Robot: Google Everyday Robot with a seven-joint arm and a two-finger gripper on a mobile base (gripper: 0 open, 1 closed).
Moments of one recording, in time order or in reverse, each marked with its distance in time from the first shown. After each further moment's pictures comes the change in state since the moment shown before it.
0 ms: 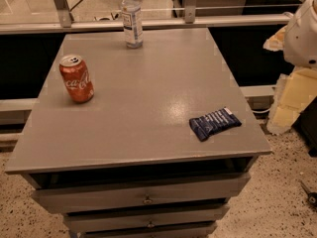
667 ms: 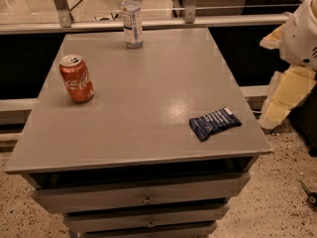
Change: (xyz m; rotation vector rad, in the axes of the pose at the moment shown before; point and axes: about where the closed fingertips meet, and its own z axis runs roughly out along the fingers) arm -0.006 -0.010 0.007 0.019 -0.062 0.021
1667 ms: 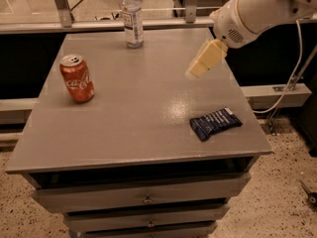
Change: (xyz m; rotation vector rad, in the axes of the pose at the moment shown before) arm -0.112 -0.119 0.078 0.164 -0.367 0.091
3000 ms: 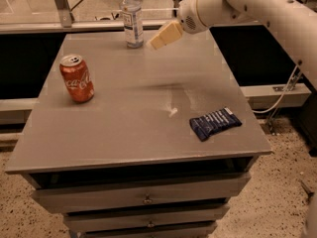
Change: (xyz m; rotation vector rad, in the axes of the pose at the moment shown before) arm -0.084 -0.071 0.107 0.041 -0.294 0.159
